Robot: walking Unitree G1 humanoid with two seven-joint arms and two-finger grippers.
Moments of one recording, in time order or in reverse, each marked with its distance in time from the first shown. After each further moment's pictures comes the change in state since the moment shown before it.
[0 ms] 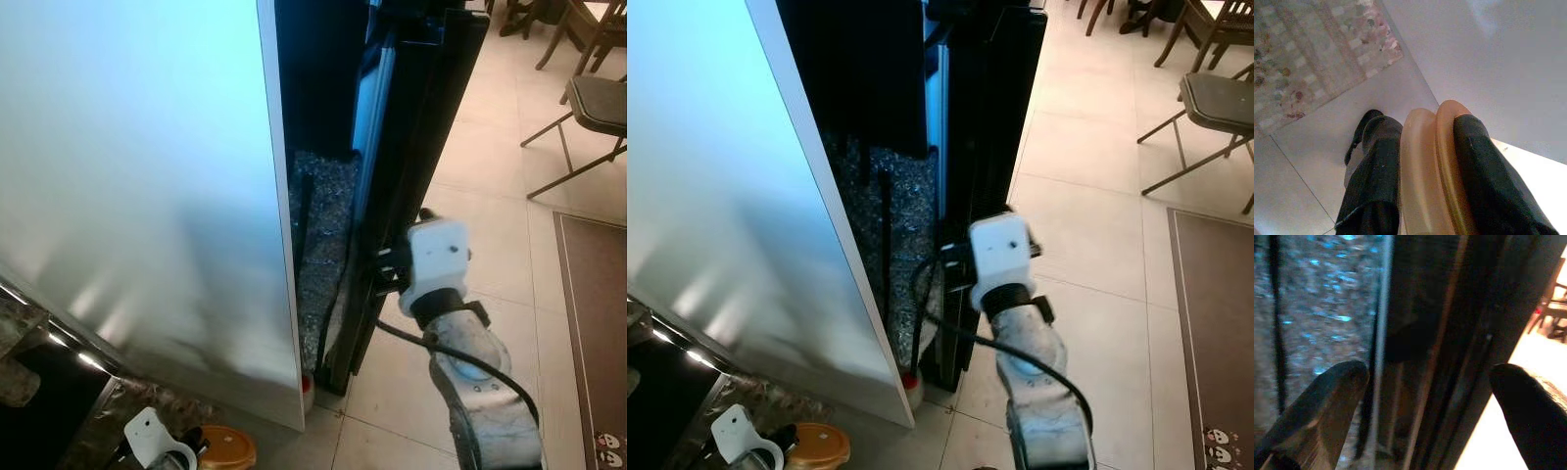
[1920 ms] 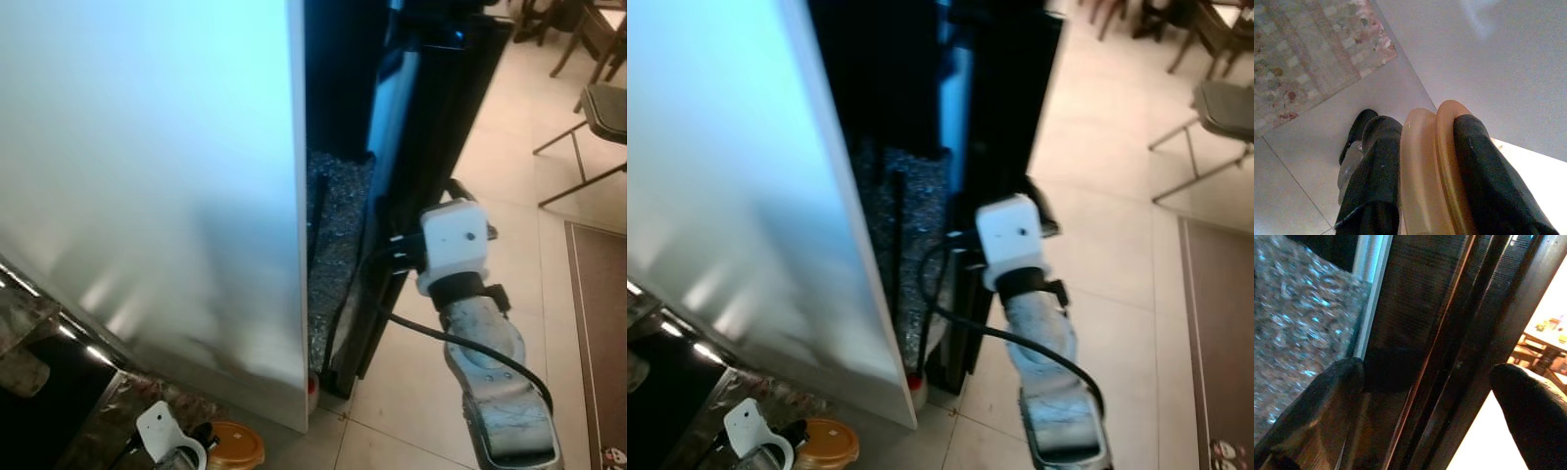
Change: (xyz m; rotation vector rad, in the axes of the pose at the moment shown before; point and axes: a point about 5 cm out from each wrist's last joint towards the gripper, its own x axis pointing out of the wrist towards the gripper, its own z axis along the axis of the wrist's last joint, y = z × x) left arm 0.000 -0.014 -0.005 0.032 0.005 -0.035; right arm 0.004 -0.029 0.011 -0.160 -0.104 -0.156
